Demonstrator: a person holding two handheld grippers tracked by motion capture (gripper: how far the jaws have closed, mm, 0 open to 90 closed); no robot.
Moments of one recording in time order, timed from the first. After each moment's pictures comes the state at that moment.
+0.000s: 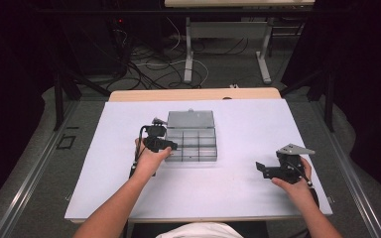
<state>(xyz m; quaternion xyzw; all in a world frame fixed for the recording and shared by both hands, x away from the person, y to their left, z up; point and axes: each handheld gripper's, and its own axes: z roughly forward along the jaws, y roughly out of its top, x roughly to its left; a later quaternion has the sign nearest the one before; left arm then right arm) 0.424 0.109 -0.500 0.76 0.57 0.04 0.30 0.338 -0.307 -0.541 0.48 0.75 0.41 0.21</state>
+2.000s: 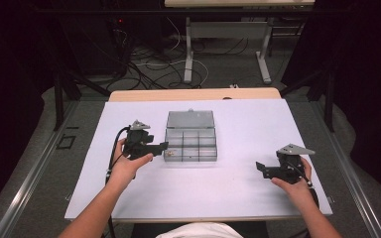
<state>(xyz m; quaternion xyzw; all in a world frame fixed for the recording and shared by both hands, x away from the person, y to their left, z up) 0.385 0.162 -0.474 0.79 0.45 0.13 0.40 0.337 -0.306 -0.540 0.48 0.74 0.41 0.22</state>
